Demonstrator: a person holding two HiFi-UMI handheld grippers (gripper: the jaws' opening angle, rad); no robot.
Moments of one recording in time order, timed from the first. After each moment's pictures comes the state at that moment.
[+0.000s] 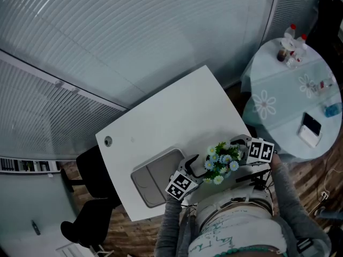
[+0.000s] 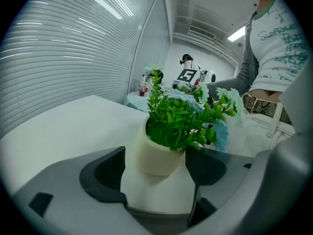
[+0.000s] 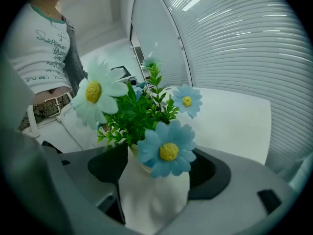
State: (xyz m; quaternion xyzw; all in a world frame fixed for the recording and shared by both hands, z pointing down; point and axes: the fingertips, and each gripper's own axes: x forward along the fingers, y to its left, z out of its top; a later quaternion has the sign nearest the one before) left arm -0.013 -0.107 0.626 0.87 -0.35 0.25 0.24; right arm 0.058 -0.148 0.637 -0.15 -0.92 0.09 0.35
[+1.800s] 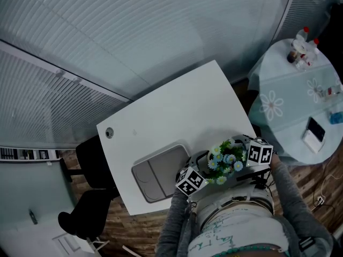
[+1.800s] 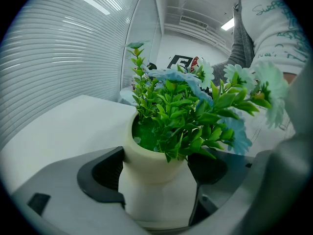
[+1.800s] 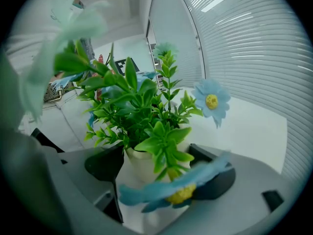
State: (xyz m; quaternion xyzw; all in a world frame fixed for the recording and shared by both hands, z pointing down) left arm 0.015 -0.115 0.643 0.88 -0.32 0.30 0.22; right arm 0.037 -0.135 0.644 -0.22 -0.92 0.04 0.33
